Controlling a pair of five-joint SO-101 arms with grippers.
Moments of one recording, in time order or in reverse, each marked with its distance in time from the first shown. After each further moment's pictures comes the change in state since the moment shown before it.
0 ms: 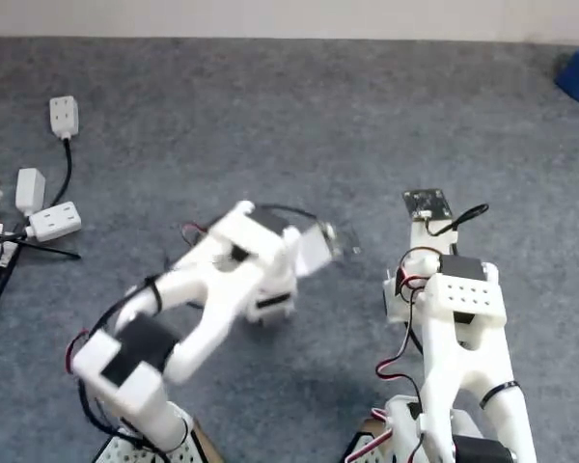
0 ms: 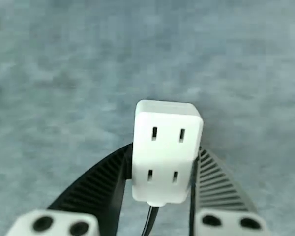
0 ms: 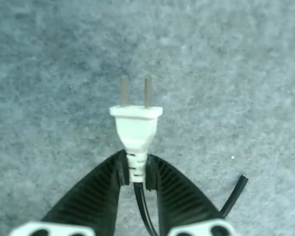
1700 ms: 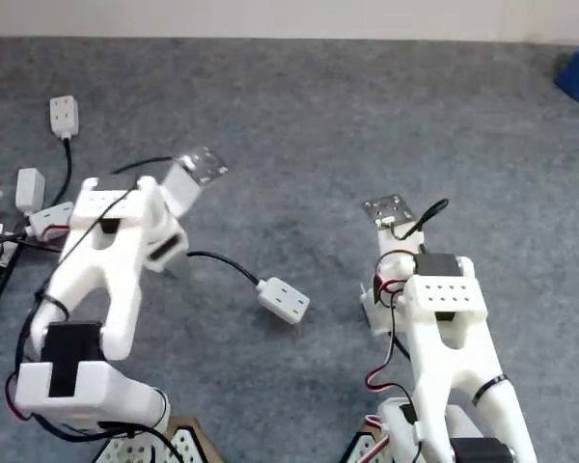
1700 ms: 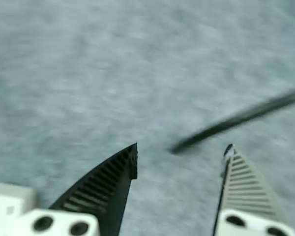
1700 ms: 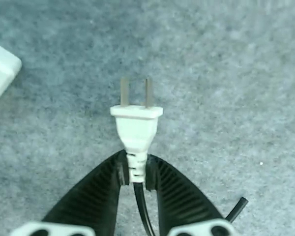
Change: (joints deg) left arm -37.0 -7.2 1.3 -6.9 -11.0; right arm -8.0 0.0 -0.4 4.8 3.3
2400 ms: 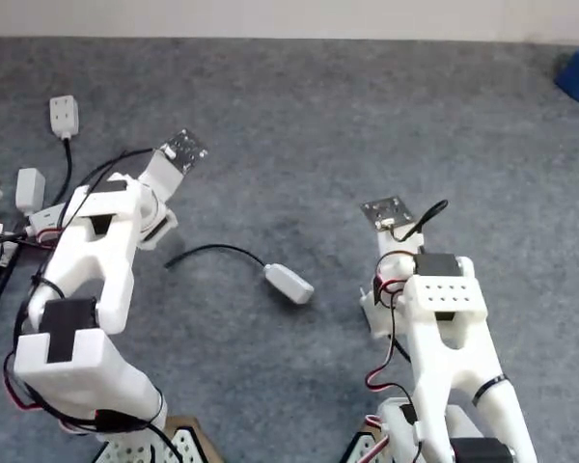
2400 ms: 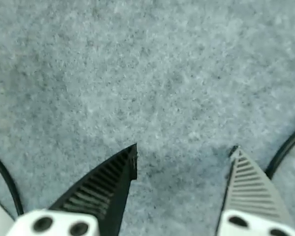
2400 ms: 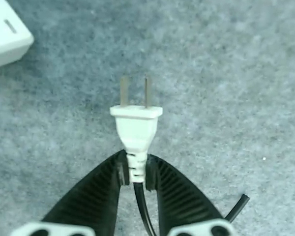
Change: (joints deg) left arm -3.4 9.6 -0.7 -21.6 0.4; right arm -0.1 0.0 0.0 1.2 0.2
